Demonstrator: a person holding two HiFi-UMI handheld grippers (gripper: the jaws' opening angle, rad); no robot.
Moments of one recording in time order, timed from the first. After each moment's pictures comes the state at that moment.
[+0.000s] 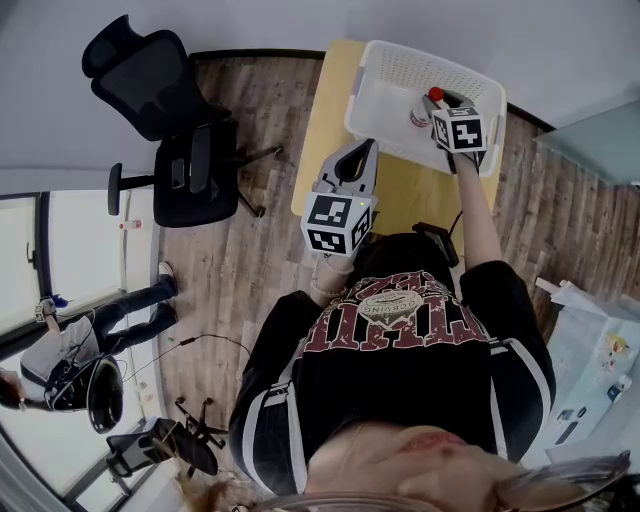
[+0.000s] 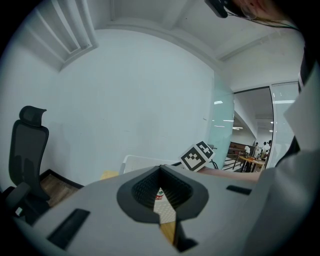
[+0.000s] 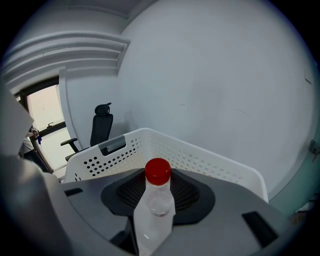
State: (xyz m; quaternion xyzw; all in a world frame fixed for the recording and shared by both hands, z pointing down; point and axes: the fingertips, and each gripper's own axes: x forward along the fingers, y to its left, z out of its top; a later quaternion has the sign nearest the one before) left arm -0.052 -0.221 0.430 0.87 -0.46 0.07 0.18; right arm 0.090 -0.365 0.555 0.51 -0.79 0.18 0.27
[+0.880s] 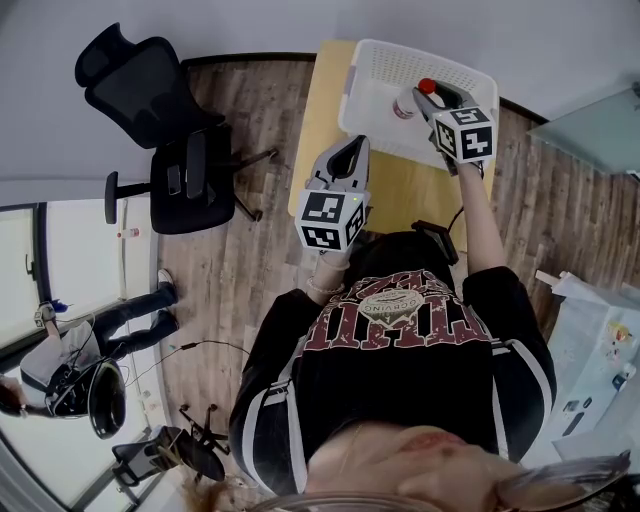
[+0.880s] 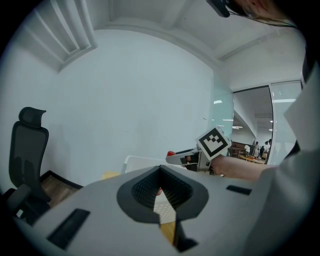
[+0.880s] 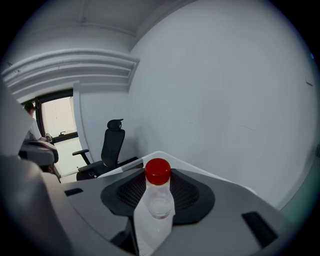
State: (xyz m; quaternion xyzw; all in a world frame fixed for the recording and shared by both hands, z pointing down) left arm -0.046 -0.214 0.425 0.87 -0.46 0.07 0.17; right arm 0.079 -0.332 0.476 0.49 -0.84 0.14 0.20
